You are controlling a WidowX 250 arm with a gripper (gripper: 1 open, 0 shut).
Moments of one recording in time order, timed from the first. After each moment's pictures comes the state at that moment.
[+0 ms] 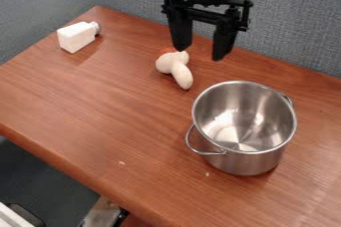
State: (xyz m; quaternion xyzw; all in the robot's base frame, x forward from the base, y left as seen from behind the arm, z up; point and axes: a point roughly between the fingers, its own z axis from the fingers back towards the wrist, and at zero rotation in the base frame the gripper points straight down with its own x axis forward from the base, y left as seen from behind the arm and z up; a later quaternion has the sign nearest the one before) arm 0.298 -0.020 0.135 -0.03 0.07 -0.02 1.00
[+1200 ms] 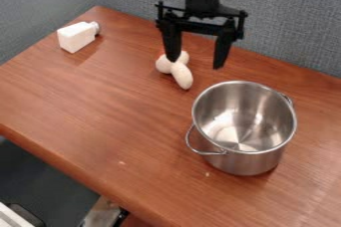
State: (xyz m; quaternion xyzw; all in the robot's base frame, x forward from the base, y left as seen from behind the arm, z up) arm 0.307 -0.004 0.118 -0.02 0.08 0.13 0.99
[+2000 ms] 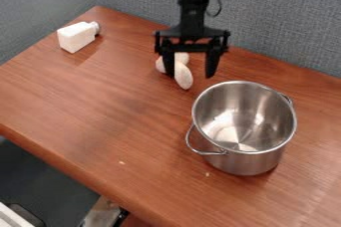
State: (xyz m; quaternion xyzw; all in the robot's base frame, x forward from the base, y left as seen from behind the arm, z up) arm 0.351 0.030 0.045 -0.01 0.04 0.30 0.95
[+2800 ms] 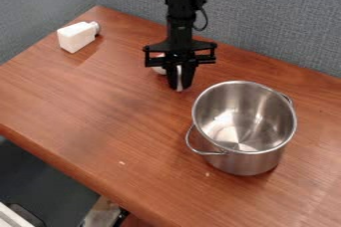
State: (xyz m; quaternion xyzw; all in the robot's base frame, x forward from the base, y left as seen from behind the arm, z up) arm 0.345 0.037 0.037 -0.01 0.03 0.32 0.95
